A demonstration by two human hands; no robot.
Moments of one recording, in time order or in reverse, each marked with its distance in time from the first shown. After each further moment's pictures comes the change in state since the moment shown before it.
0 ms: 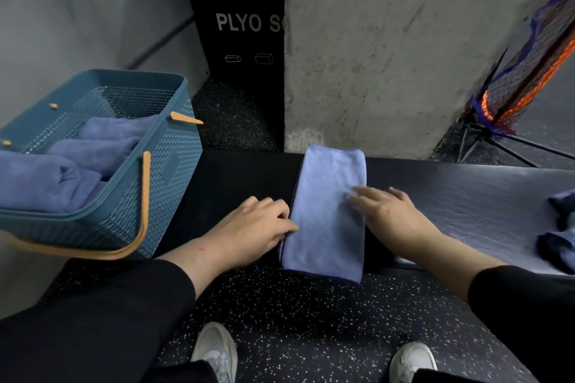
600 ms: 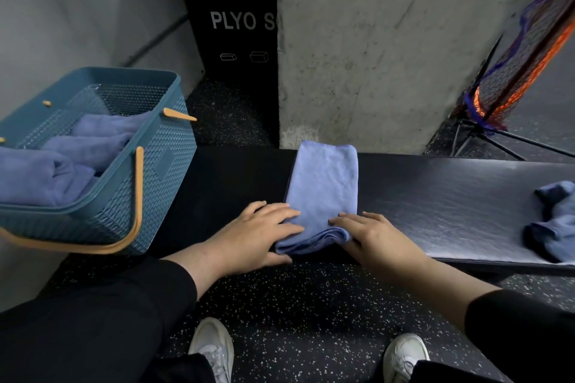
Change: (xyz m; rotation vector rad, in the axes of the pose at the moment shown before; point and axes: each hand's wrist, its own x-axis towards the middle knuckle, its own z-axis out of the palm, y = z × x) left_hand -0.002 0.018 0.013 -0.091 -0.098 -0.016; right_hand -0.038 -0.029 0.016 0.261 0.060 -0.136
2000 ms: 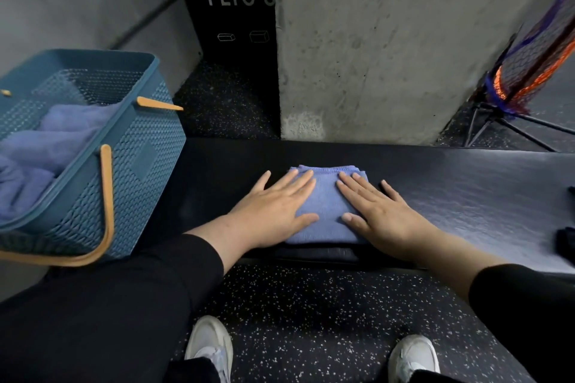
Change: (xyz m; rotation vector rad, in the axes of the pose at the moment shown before) left_hand 0.072 -0.009 0.006 0.057 -0.139 -0.199; right_hand 0.043 0.050 0.001 -0.124 -0.242 0.115
